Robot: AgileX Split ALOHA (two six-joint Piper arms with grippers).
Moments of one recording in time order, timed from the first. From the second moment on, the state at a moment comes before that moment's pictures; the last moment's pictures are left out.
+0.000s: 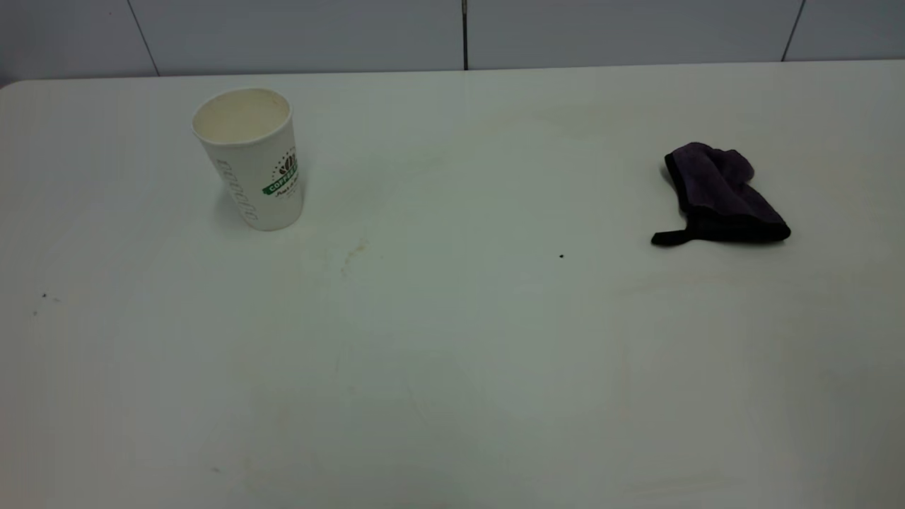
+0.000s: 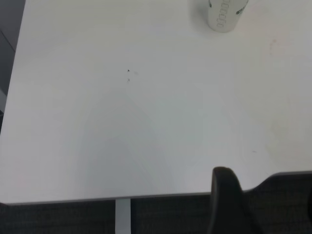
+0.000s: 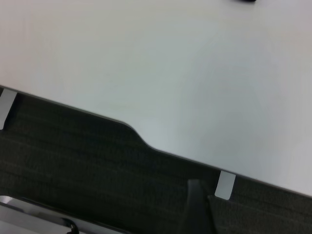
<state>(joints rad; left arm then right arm) -0.02 -0.02 -0.49 0.00 1.13 0.02 0.22 0.31 -0.48 0.07 1.12 -0.09</state>
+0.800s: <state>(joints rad) -0.02 -0.02 -0.49 0.00 1.13 0.02 0.14 0.27 -0.47 0.06 1.12 -0.09</state>
